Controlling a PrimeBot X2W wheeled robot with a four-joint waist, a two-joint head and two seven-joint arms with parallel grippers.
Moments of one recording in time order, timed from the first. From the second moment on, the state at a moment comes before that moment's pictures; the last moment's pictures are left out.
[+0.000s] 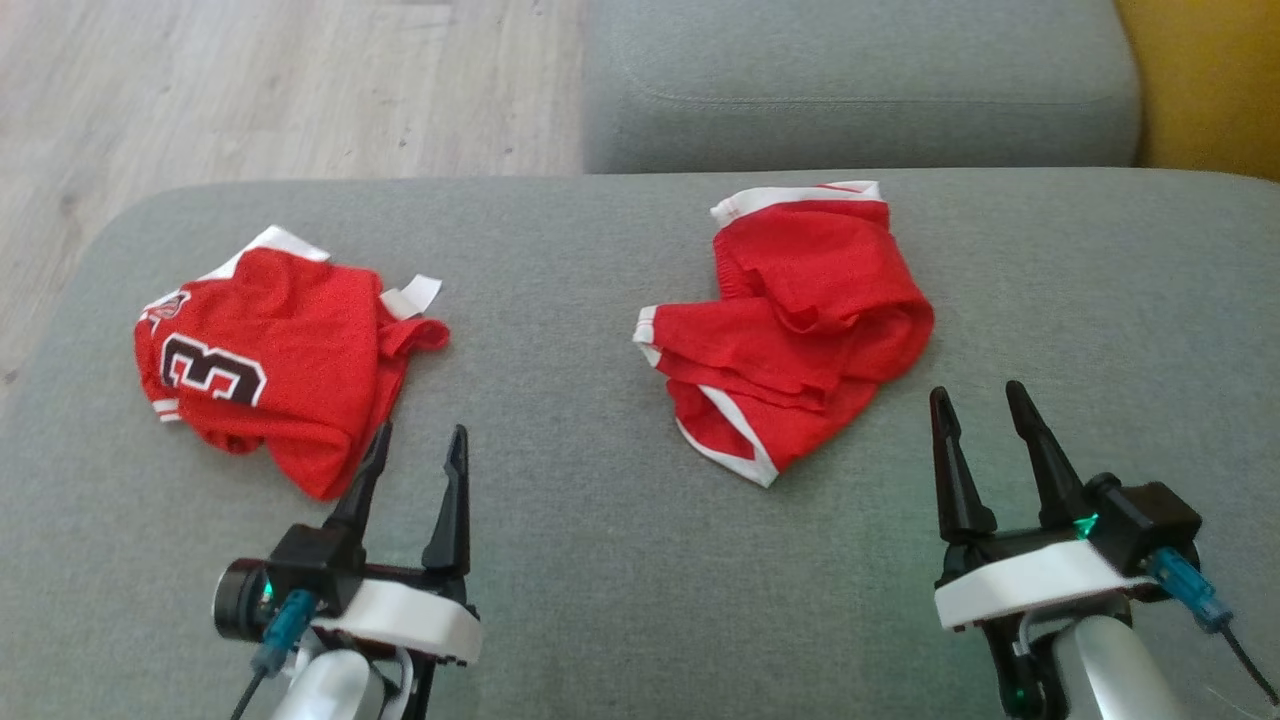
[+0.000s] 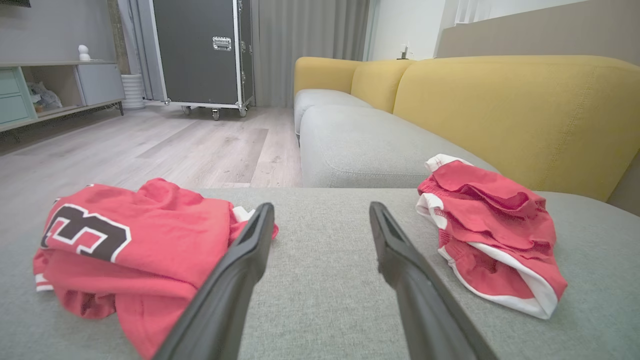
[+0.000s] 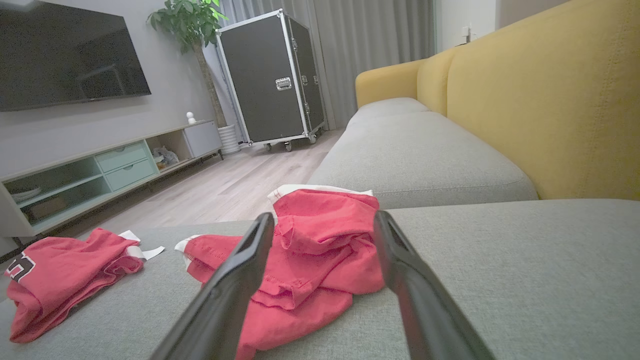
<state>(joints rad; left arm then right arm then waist) -0.17 0.18 -0.41 0.36 -0.39 0.07 -0.25 -0.07 -0.05 0.11 0.27 0.22 0.13 -0.25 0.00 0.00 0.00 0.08</state>
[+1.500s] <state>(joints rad) -0.25 0.05 -0.34 0.38 -0.21 -0.04 -0.25 -0.63 -0.06 0.22 0.95 -0.21 0.13 -0.22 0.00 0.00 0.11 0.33</state>
